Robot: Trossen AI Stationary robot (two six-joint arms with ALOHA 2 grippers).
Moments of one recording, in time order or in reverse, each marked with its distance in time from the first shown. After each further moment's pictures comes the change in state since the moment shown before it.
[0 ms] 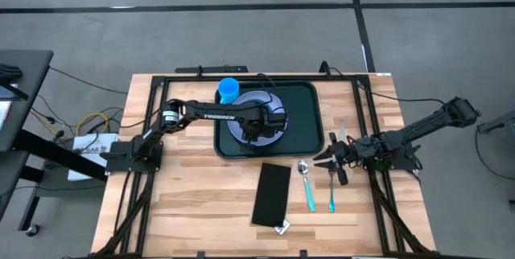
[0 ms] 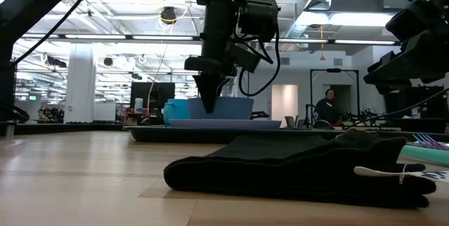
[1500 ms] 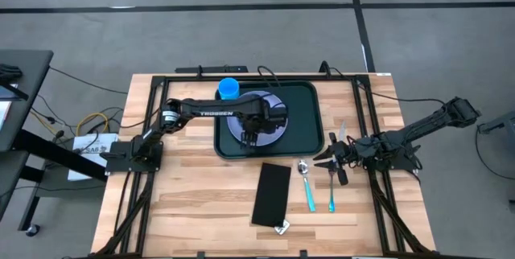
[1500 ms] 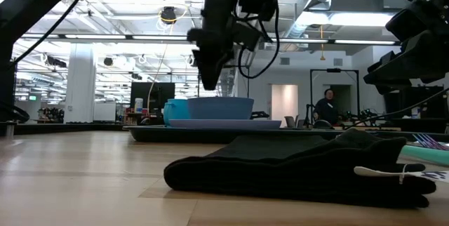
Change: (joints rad) left arm -0.003 -0.004 0.169 -0.188 0.051 -0.057; right arm 0.000 0.000 0.000 0.000 0.000 0.000
